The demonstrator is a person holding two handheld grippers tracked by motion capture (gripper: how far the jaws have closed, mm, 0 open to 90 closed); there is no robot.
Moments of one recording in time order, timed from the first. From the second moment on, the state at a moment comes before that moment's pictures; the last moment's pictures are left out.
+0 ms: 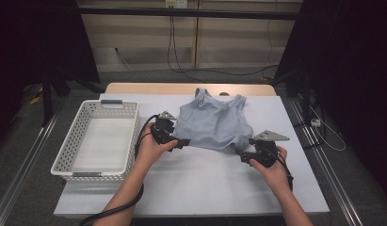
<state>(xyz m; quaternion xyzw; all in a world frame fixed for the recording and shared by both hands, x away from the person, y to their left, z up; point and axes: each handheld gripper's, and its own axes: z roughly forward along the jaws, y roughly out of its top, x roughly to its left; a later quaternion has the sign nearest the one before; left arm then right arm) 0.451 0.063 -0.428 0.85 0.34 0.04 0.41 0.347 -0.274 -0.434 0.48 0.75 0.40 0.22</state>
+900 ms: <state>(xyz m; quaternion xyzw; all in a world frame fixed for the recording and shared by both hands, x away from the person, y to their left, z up) 0.451 0.063 -0.429 0.85 0.34 0.04 0.41 0.357 -0.287 -0.426 0.49 0.73 0.40 0.26</state>
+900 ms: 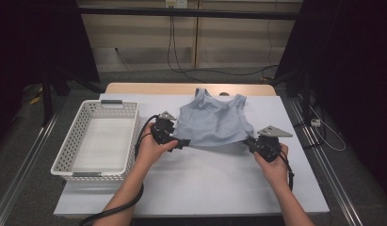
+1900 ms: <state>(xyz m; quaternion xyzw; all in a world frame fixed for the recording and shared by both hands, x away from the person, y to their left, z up) 0.454 0.060 -0.444 0.86 0.33 0.03 0.39 0.359 -0.306 -0.414 0.51 0.69 0.44 0.27</state>
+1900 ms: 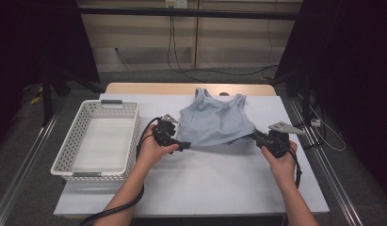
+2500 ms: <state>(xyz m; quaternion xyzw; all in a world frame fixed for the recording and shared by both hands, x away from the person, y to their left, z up) 0.456 0.061 -0.455 0.86 0.33 0.04 0.38 0.358 -0.306 -0.415 0.51 0.69 0.43 0.26</state>
